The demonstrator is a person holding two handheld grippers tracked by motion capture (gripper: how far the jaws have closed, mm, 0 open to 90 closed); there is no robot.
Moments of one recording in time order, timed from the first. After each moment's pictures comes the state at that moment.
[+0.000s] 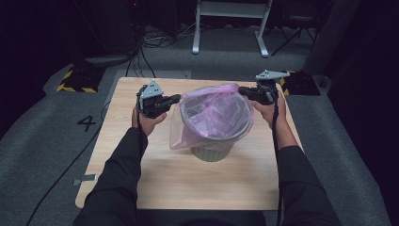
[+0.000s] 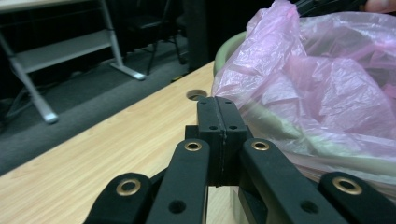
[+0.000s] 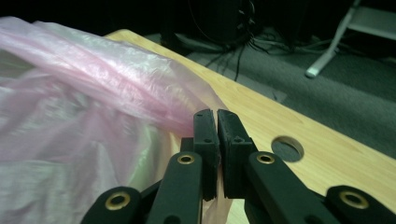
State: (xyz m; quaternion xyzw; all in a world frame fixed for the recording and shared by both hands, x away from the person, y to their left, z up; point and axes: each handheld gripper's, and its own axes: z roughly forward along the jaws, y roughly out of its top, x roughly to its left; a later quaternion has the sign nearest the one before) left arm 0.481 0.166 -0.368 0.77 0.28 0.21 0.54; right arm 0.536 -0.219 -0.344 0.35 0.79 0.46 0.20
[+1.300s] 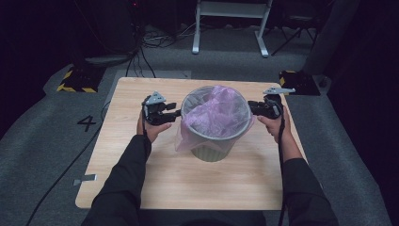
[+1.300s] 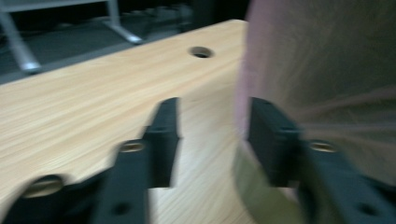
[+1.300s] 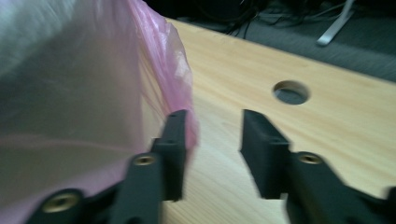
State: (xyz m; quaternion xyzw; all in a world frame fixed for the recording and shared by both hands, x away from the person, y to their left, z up) left arm 0.490 0.175 -0.421 0.75 0.36 0.16 0.52; right arm 0.526 -0.259 -0.398 0.39 0.78 0.46 0.16
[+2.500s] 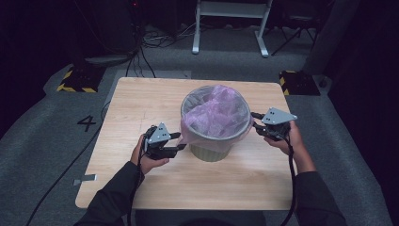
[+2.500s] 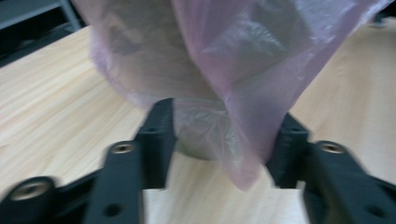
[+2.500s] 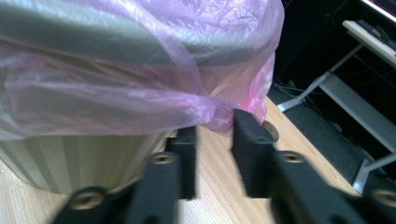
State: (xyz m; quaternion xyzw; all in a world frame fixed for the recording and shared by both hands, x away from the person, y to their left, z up) left arm 0.390 0.153 -0.433 0.83 0.24 0.17 0.47; right arm 0.437 -0.246 -0.383 0.17 0.84 0.40 0.33
